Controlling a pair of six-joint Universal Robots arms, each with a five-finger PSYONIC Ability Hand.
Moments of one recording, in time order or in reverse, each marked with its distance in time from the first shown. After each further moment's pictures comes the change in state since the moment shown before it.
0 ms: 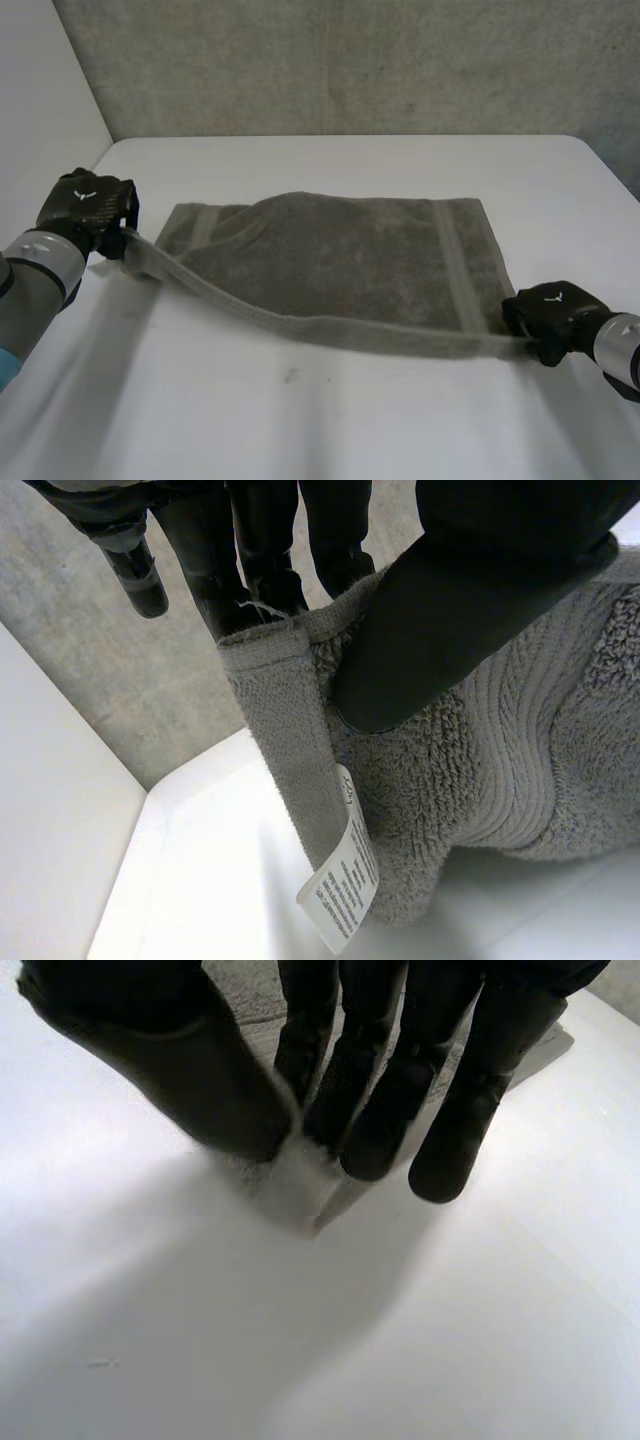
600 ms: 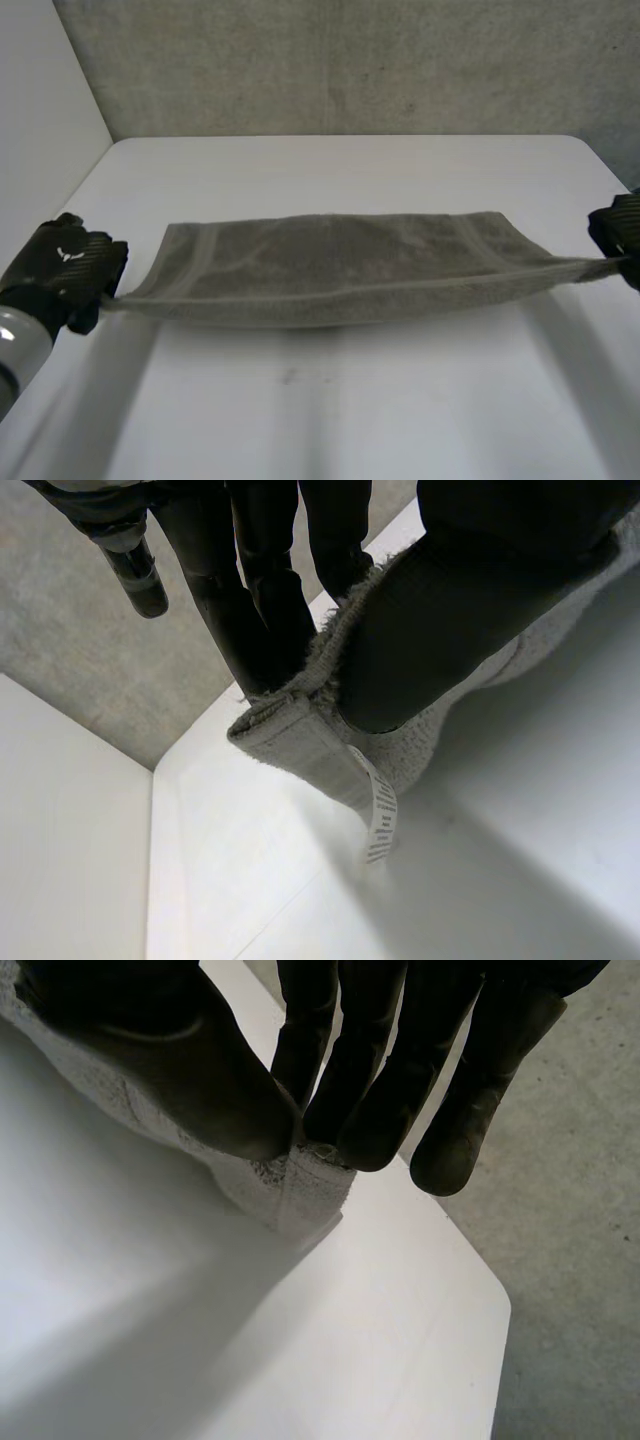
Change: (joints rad) left arm 0.000 0.412 -0.308 -0.196 0.006 0.278; right arm -0.258 -0.573 -0.020 0.293 -0.222 -0.127; left_hand 0.000 0.000 0.000 0.000 -0.001; right_hand 0.020 0.021 0.041 0.043 0.038
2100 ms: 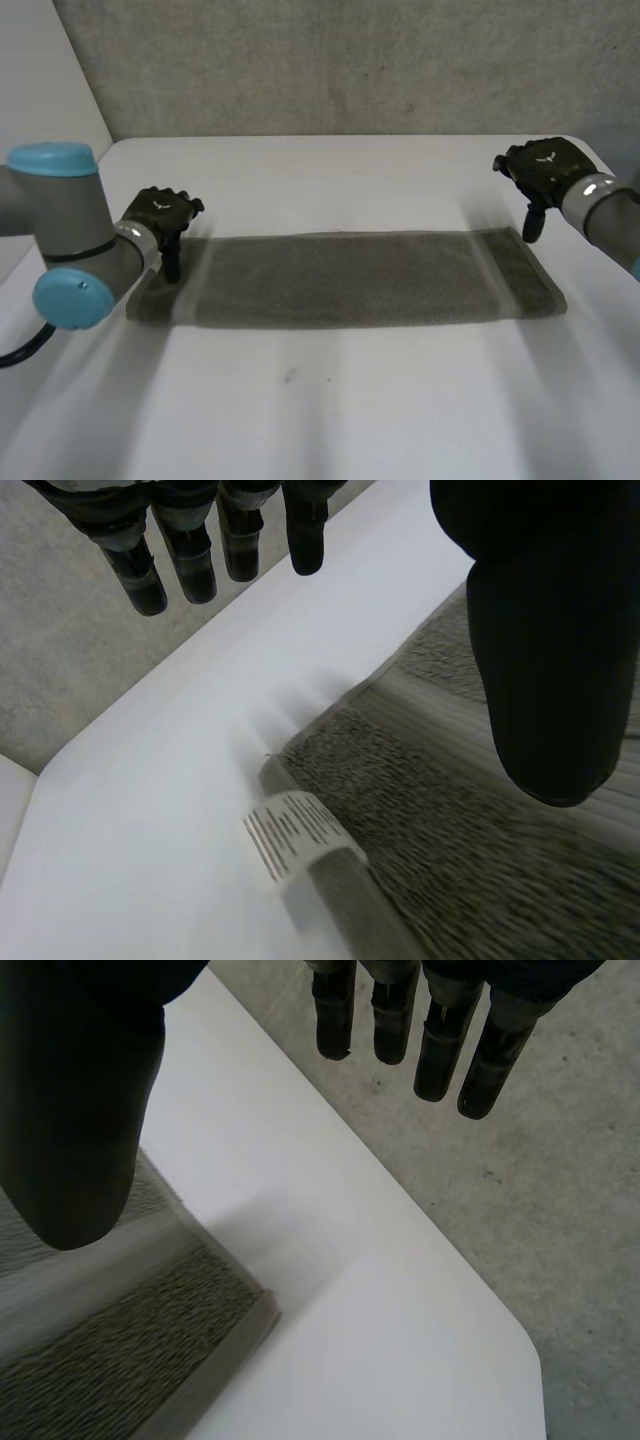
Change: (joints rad) left arm -0.129 -0.894 0.821 -0.031 -0.081 -0.106; right arm 0.440 0.817 -0.683 -0.273 0.429 0.246; left_hand -1.030 -1.053 -1.049 -0.012 -0.999; right_hand -1.098 -1.074 -1.089 -1.081 -1.106
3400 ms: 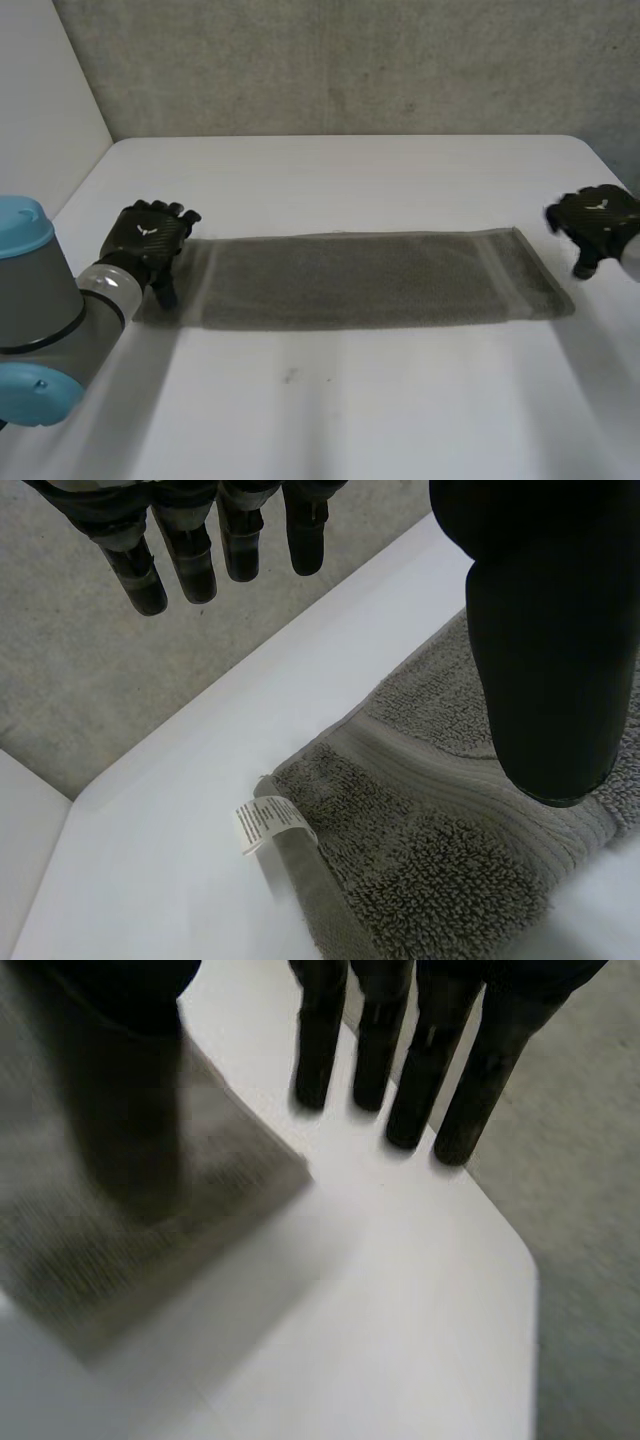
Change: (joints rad) left arm -0.021 0.359 -0.528 0.286 0.006 -0.060; right arm -0.178 -0.166 0.368 -0.104 -0.123 -0.114; left_hand 0.000 -0.001 -0.002 -0.001 0.000; right_hand 0.233 0.200 0.223 0.217 0.204
